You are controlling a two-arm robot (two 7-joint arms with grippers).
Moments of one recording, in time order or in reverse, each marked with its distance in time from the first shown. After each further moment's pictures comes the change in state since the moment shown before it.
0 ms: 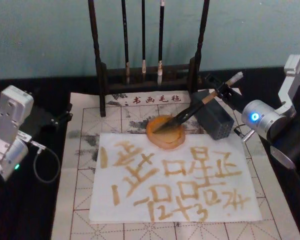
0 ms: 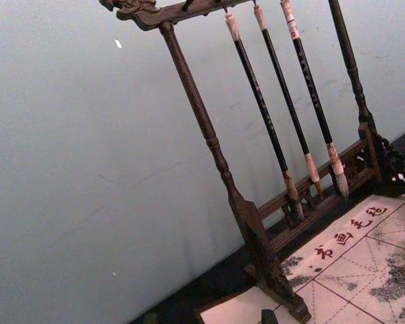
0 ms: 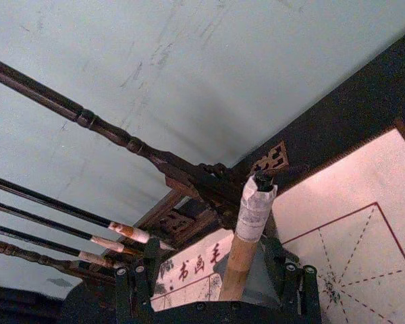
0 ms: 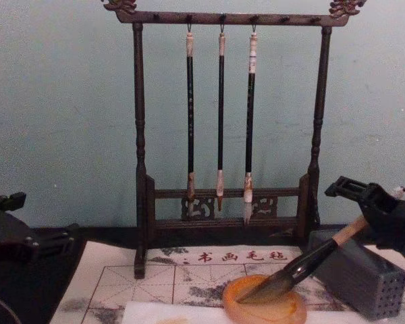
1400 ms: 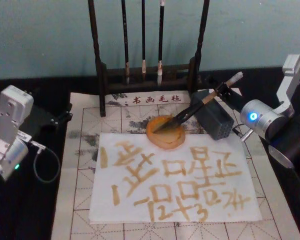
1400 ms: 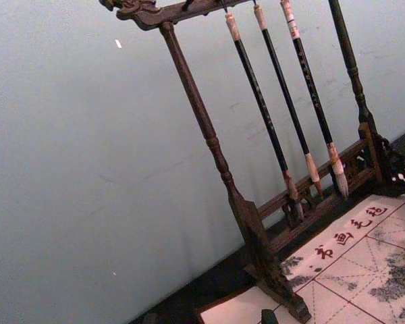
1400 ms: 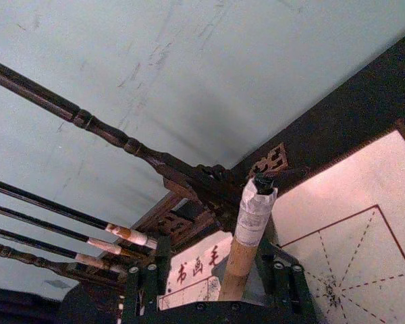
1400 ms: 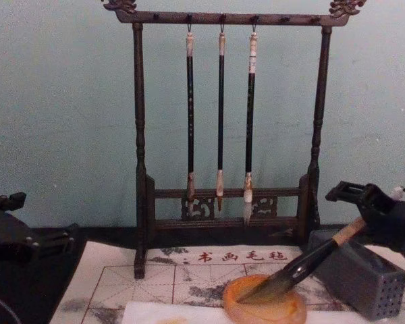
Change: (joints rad) left arm 0.000 0.000 0.000 0.000 0.000 0.000 0.000; right arm 0.017 0.017 -0.040 0.018 0.028 -0.028 -0.003
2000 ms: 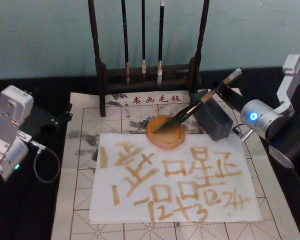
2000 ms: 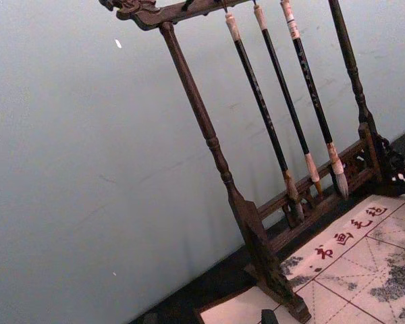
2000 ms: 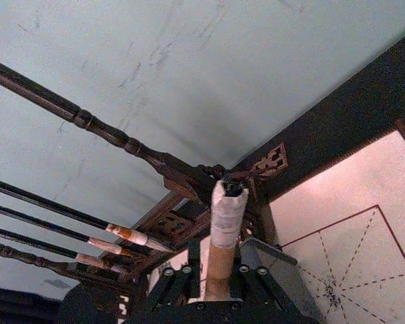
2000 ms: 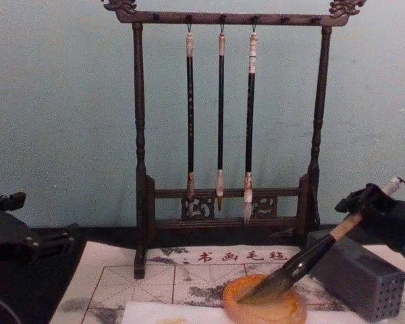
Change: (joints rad) left arm 0.000 0.000 0.000 0.000 0.000 0.000 0.000; right arm -0.001 0.000 0.001 -0.001 -0.001 0.001 0.001
